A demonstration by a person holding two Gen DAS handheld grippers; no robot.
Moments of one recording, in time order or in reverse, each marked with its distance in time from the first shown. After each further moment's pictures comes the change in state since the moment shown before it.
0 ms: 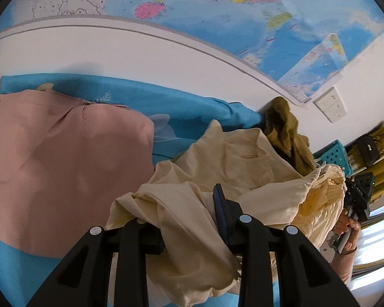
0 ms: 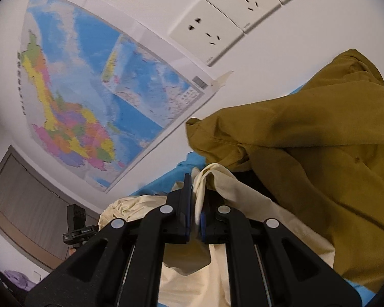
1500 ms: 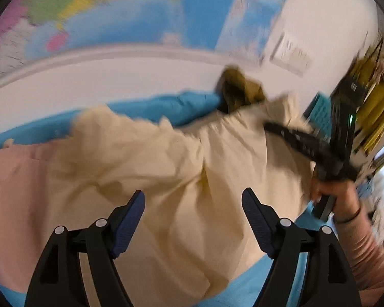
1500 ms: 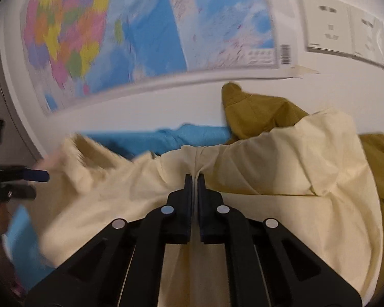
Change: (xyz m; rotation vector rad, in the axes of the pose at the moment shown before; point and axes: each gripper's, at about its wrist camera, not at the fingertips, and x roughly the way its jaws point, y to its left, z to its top) left arm 0.040 -0.070 -0.040 0.371 -0.051 0.001; right arm 0.151 0.079 -0.075 -0.604 0.080 -0.365
